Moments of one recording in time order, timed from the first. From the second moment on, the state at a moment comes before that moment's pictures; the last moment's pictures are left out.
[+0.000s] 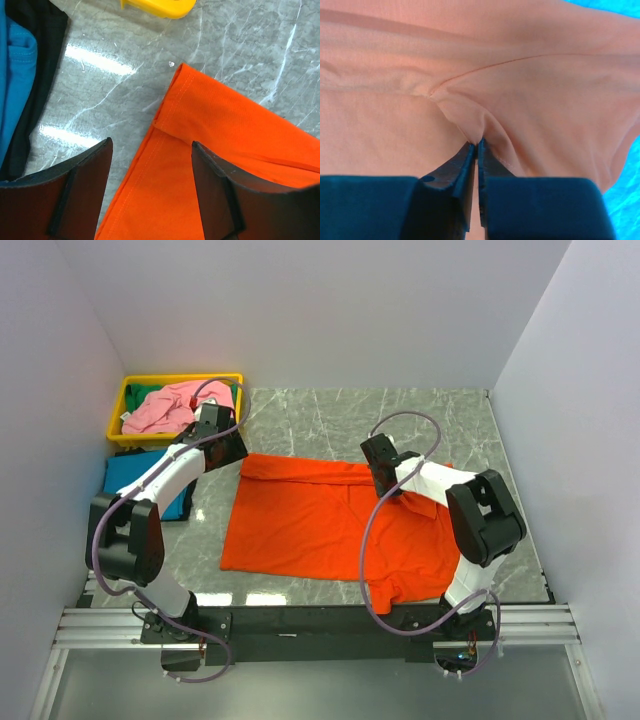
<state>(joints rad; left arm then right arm) -0.23 1.60 1.18 -0.44 -0.25 -0.56 0.46 1.77 1.07 -0.46 0.38 0.20</state>
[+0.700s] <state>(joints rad) -0.23 1.67 1.18 -0.44 -0.21 -0.56 0.46 1.70 1.10 -0.65 0.20 0.19</state>
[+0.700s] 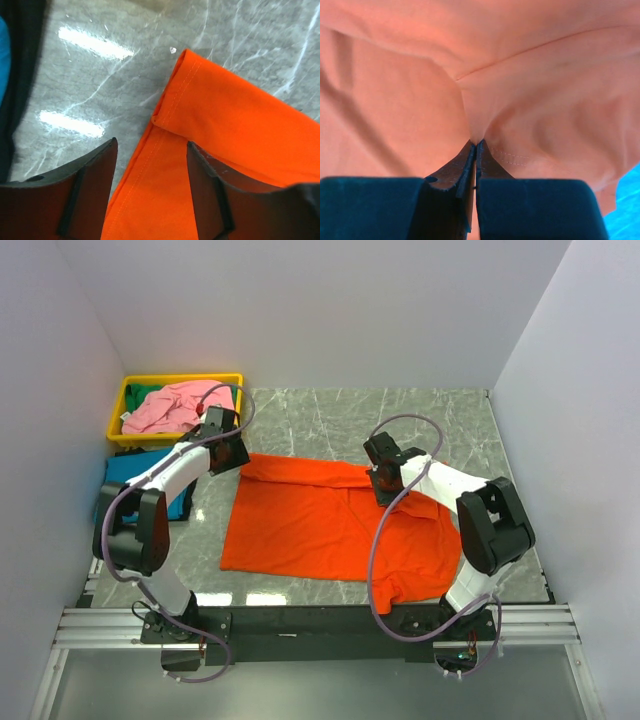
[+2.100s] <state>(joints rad) -0.23 1.84 1.25 -0.47 -0.20 -0.59 0.45 1.69 1.05 -0.68 0.21 0.20</state>
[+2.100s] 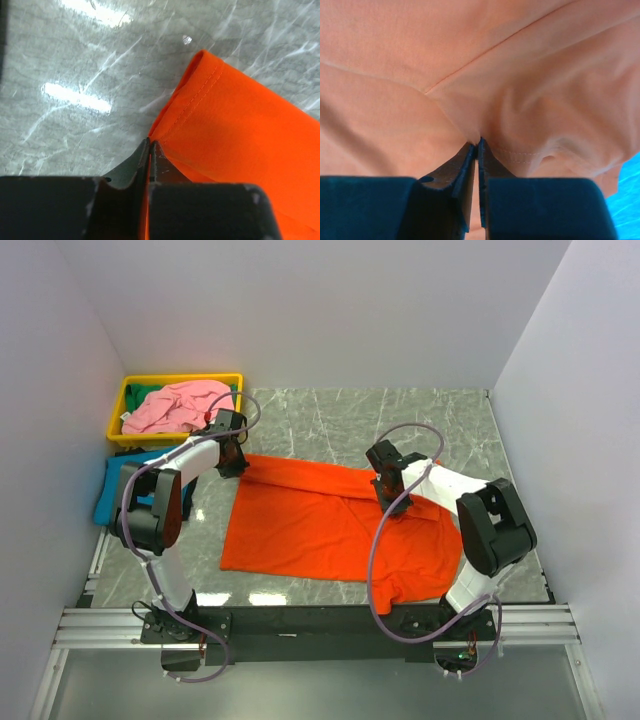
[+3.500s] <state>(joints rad) -0.30 2.02 1.43 -0.44 -0.12 -0.56 -0.30 1.90 1.12 -0.10 -0.43 0.67</state>
